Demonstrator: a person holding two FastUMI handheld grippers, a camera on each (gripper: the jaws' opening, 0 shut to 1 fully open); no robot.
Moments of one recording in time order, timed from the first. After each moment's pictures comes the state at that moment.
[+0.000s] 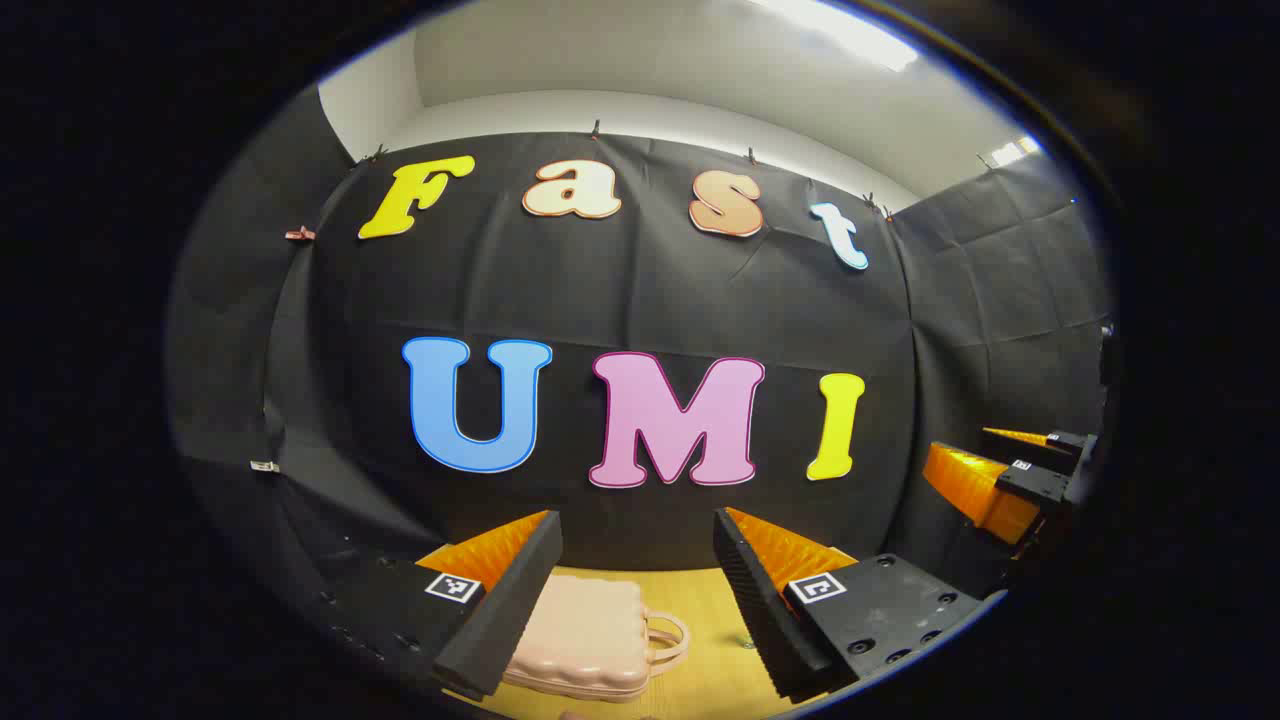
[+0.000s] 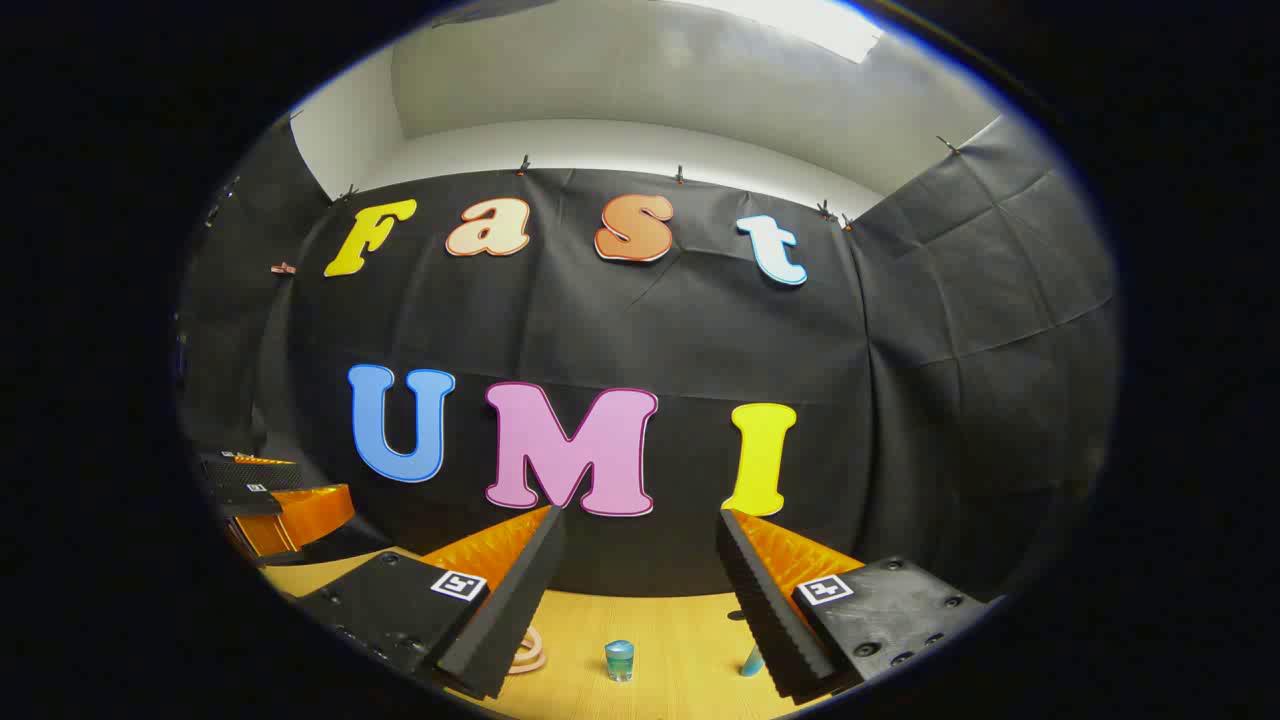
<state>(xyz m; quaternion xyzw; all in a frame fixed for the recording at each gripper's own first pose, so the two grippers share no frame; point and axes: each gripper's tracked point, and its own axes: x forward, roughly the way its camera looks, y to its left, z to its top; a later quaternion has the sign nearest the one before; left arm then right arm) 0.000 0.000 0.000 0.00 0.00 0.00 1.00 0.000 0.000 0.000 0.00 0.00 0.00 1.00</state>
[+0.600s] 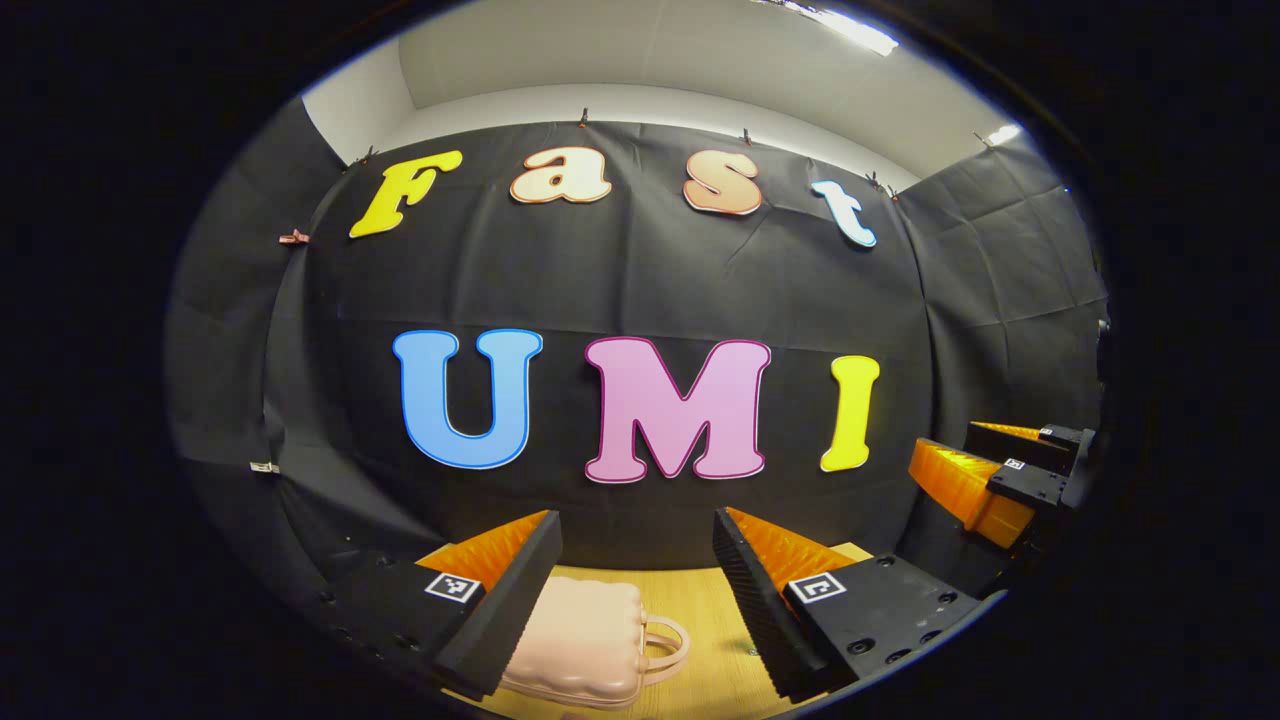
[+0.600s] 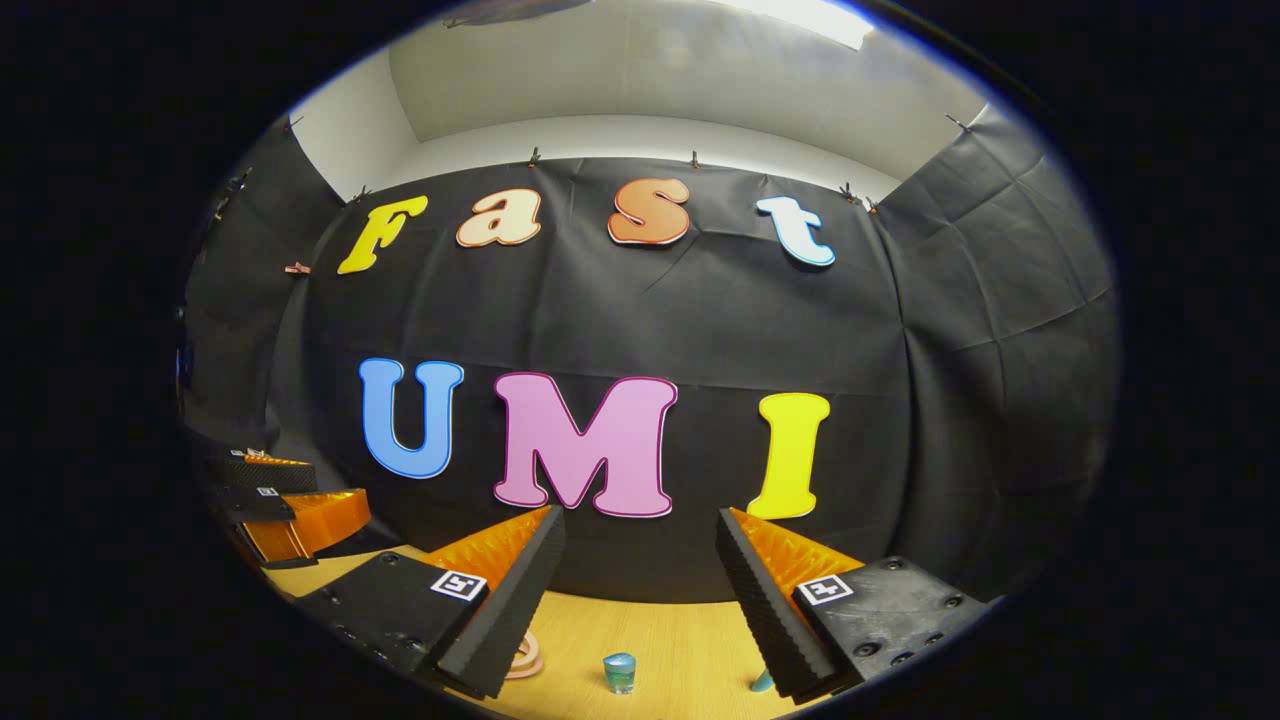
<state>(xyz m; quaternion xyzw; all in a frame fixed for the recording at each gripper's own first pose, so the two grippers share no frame) 0.040 -0.021 -0.020 0.03 0.01 0.03 1.00 0.052 -0.010 -0.033 0.01 0.00 0.05 1.00</state>
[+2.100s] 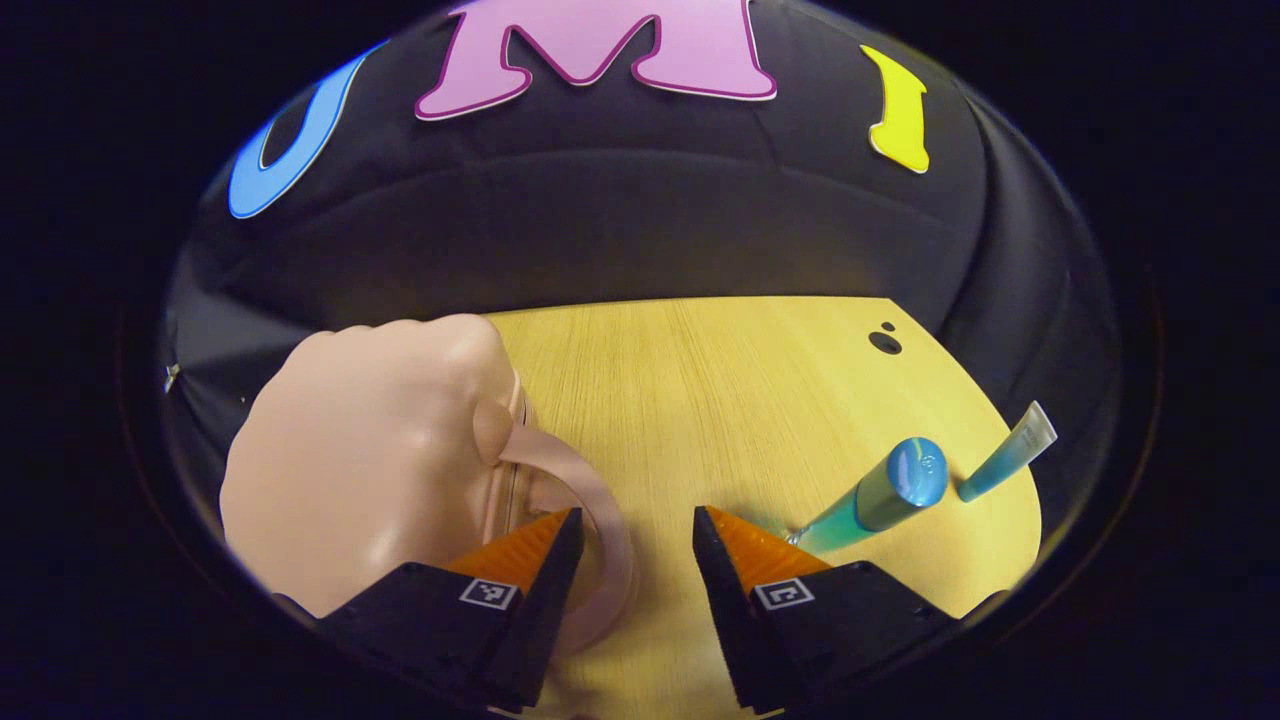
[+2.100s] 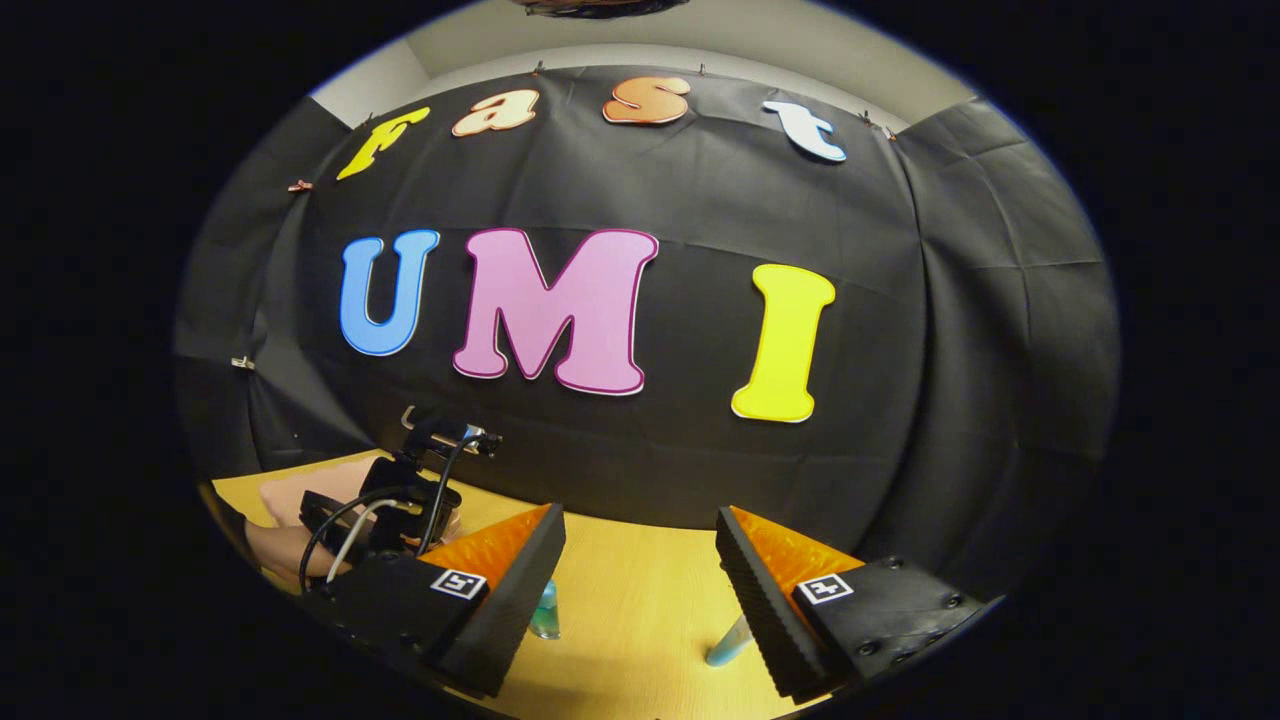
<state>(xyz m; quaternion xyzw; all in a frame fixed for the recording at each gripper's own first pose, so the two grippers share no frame) 0.199 -0.071 -0.403 0.05 0.43 -0.01 0.90 0.086 -0.076 -0.202 -0.03 0.13 0.06 0.99</state>
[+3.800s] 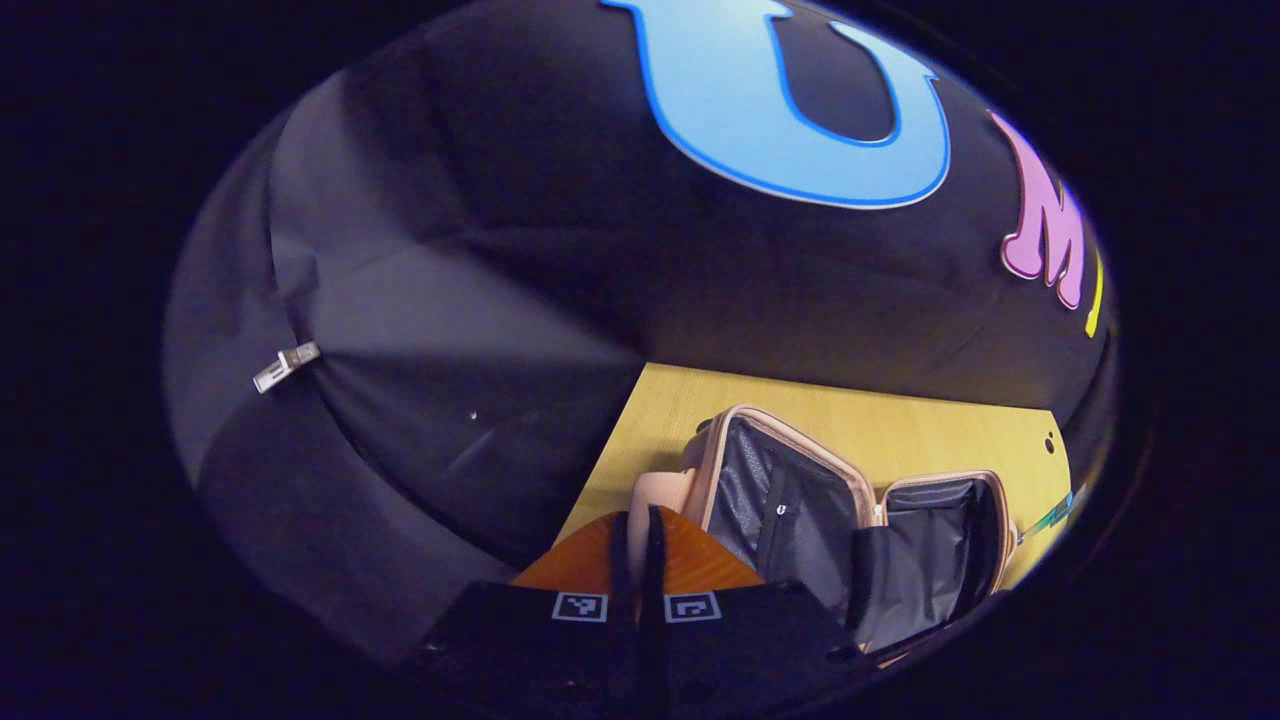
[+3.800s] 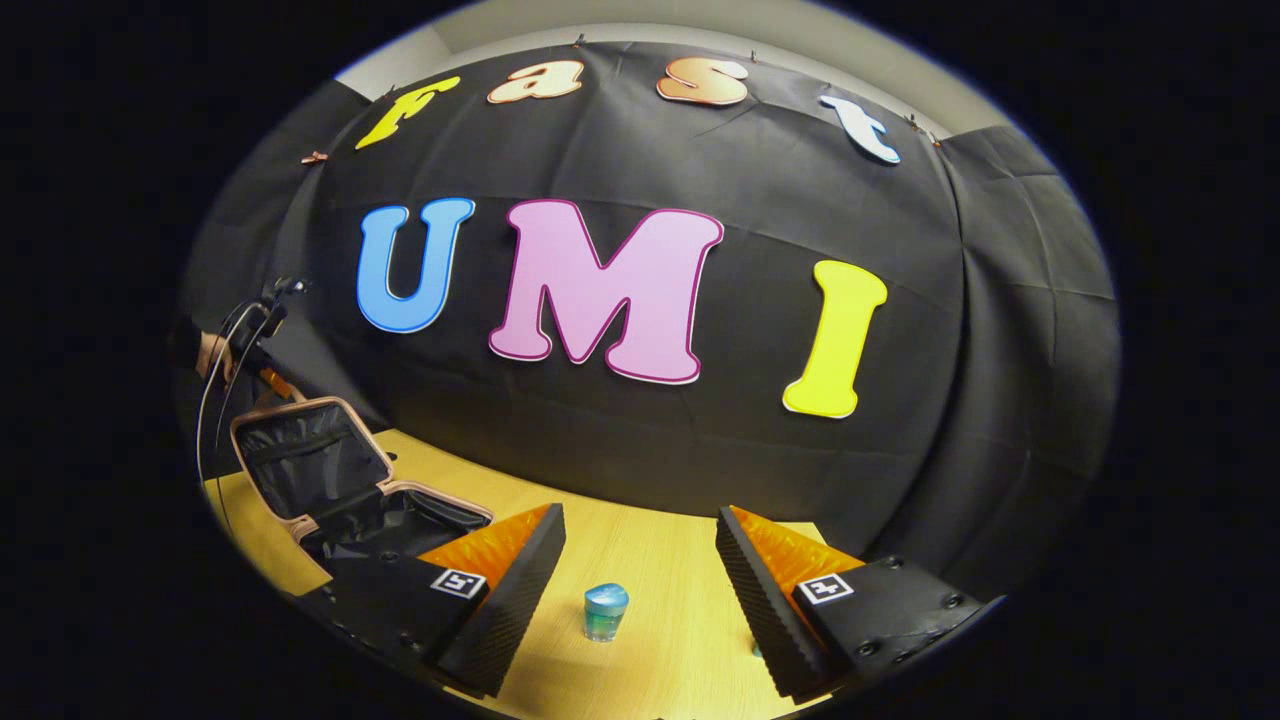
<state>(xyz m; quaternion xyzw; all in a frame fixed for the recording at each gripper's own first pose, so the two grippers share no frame) 0.198 0.485 -0.277 -0.02 0.38 0.17 0.91 0.090 0.014 -0.203 -0.06 0.17 0.07 0.98</state>
